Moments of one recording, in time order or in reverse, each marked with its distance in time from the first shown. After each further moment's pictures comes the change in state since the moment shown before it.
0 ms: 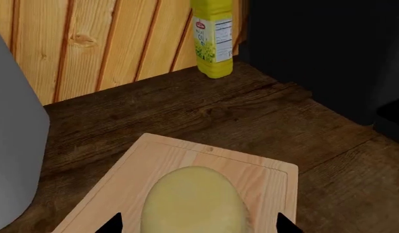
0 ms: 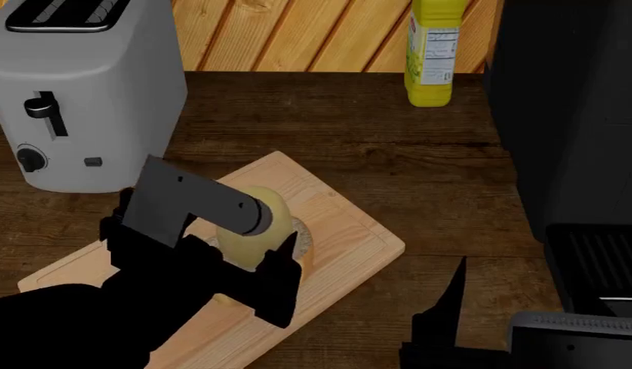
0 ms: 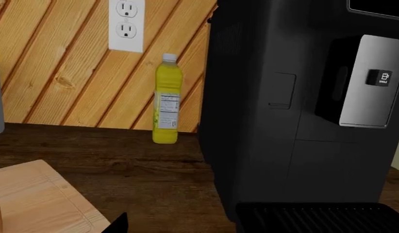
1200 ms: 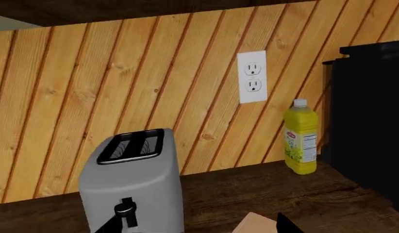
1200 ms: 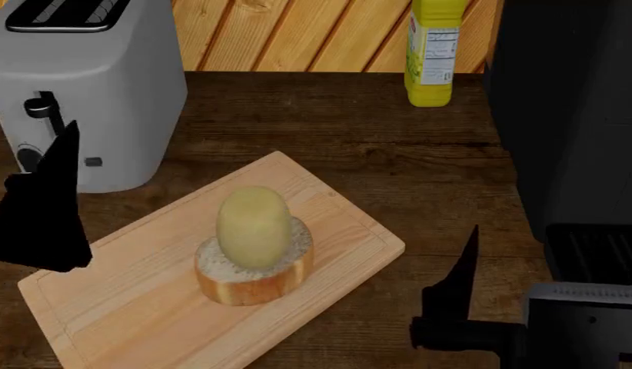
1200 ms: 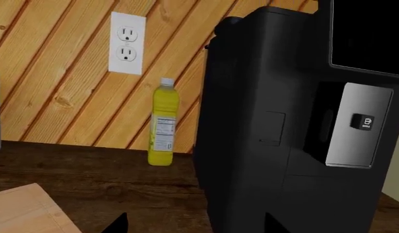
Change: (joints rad) left arm -0.160 -0.253 -0.502 0.456 -1.035 -0.292 -0.907; right arm 0.071 0.051 0.022 -0.079 0.048 0.096 0.017
